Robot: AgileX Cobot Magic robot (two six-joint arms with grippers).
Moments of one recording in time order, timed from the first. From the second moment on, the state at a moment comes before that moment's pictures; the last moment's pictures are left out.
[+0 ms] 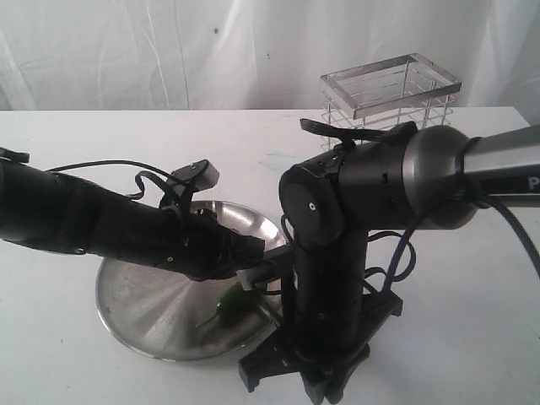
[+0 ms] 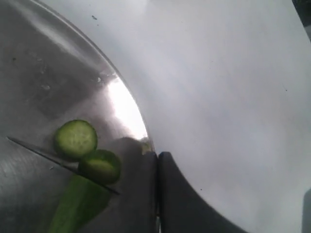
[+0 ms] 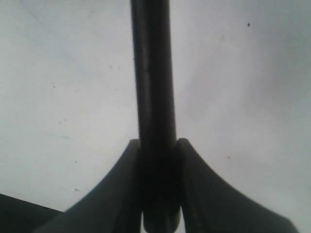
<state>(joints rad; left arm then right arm) -0.43 1.81 -0.87 -1.73 0.56 1.38 0.80 1.82 -1.10 0.14 1.08 0.19</state>
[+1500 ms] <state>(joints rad) -0.38 1.95 -0.96 -1.62 0.44 1.38 0.80 1.82 -1.10 0.15 1.04 0.19</state>
